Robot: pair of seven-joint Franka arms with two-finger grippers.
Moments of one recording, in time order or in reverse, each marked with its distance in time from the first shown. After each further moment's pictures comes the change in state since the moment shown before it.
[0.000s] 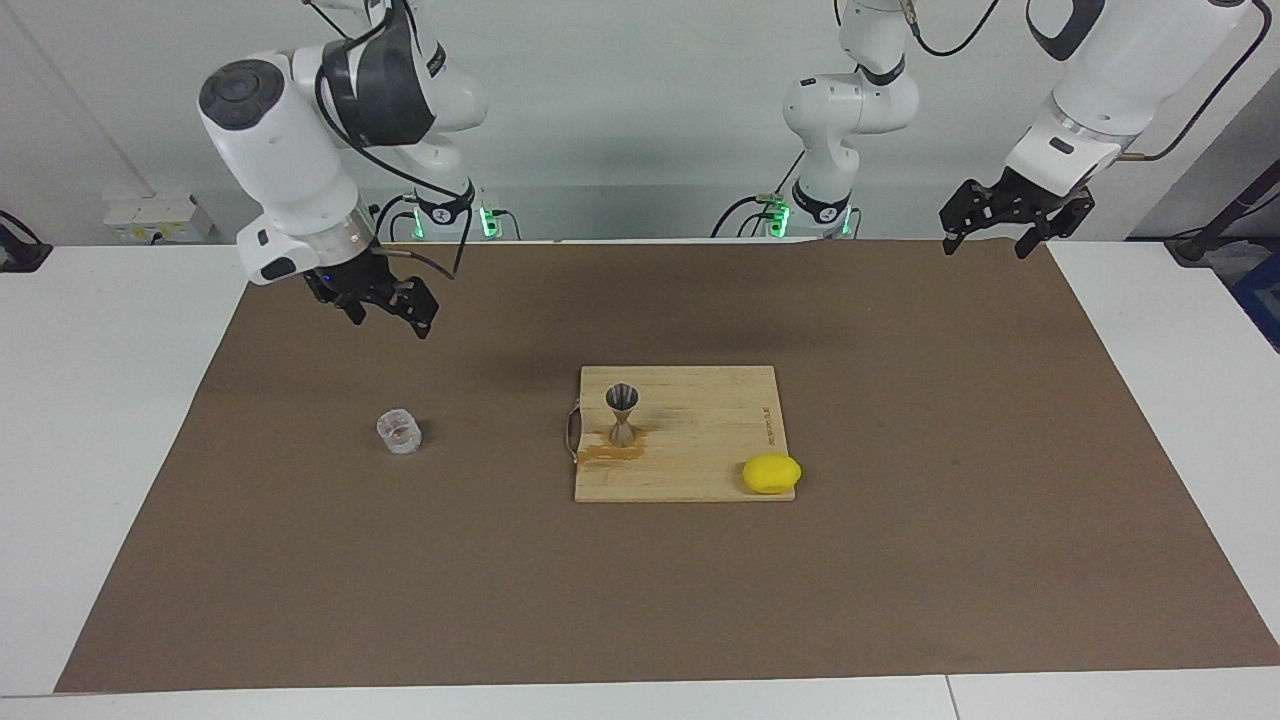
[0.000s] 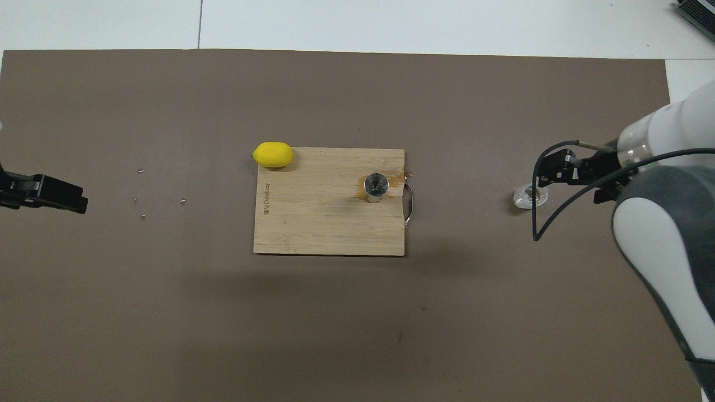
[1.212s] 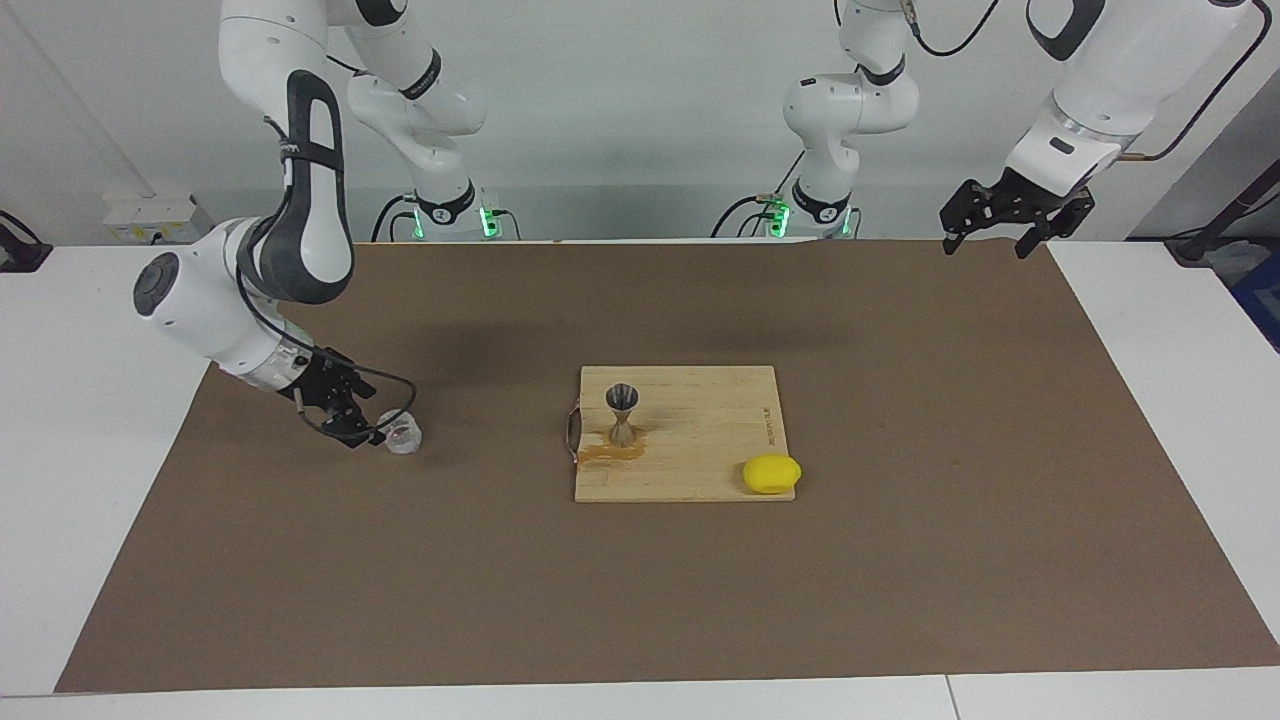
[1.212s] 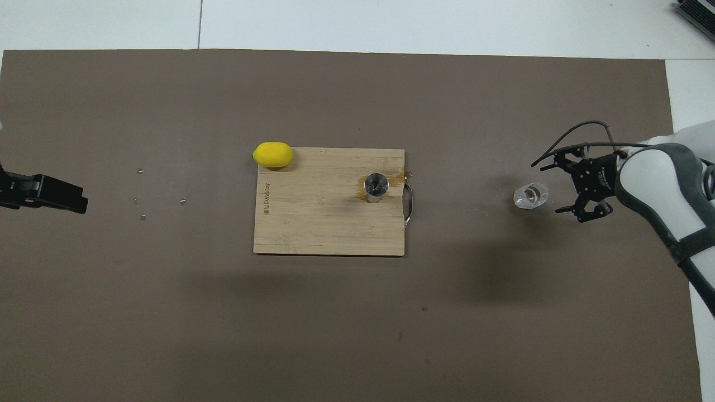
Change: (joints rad) left arm 0.000 0.000 0.000 0.000 0.000 0.000 0.000; right arm -0.192 0.213 0.009 -0.247 0.273 0.354 0.361
